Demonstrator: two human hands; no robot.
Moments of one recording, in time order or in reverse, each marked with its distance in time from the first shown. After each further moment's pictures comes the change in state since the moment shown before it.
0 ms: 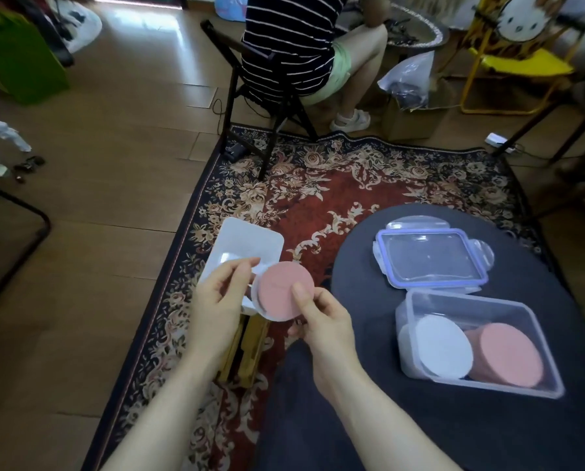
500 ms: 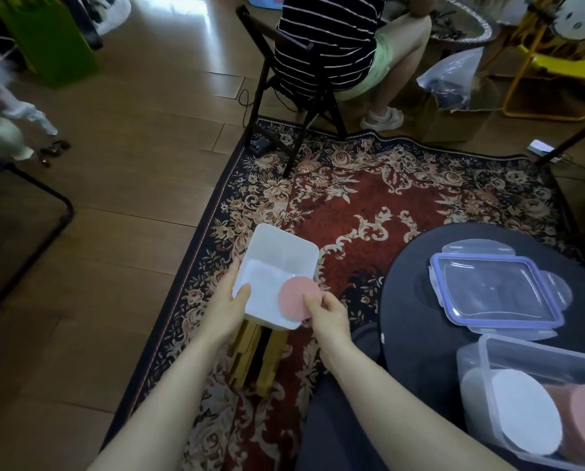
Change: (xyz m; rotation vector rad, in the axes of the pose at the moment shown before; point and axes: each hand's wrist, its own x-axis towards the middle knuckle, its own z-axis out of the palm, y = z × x) left_hand 0.089 -0.117 -0.035 0.196 -0.180 -0.242; right_hand 0.109 0.055 0.041 -0.308 0.049 0.131
